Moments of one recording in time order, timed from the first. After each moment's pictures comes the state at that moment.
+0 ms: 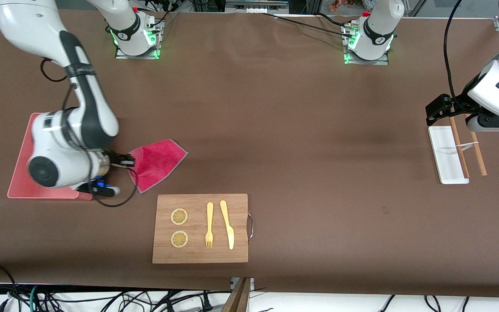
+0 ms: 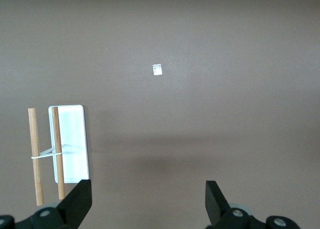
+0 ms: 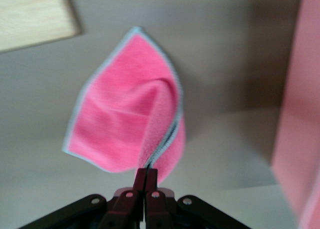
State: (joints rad) left arm 0.02 0.04 -0.10 -1.60 0.05 1.66 -0.09; right arm 0.16 0.59 0.05 -1.49 0.08 1.74 0.38
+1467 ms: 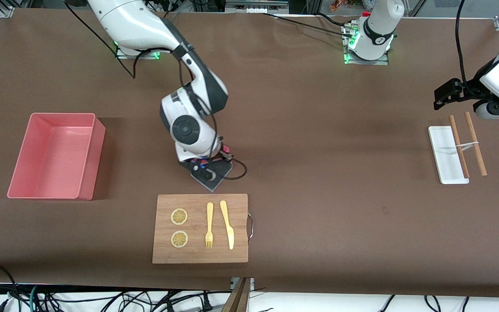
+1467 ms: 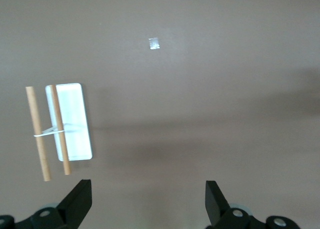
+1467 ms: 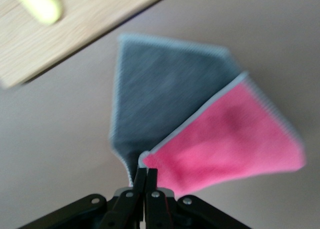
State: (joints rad) left arm -0.09 0.02 0.04 -1.57 -0.01 1.51 -0.01; right arm 0.53 0.69 0.03 -1.49 0.18 2.09 0.91
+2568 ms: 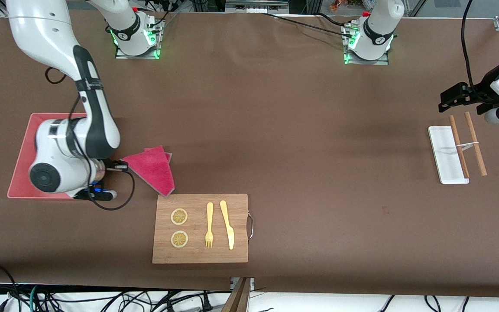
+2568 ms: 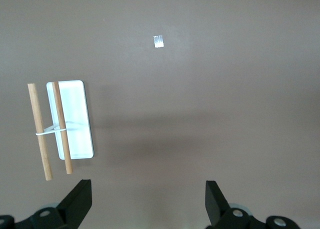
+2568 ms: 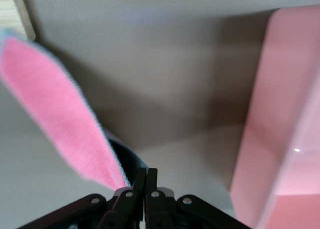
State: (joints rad) left arm -0.06 0.05 0.05 -1.54 0.00 1.51 0.02; right arm 0.27 0.62 -0.22 -1.48 0.13 1.71 0.05
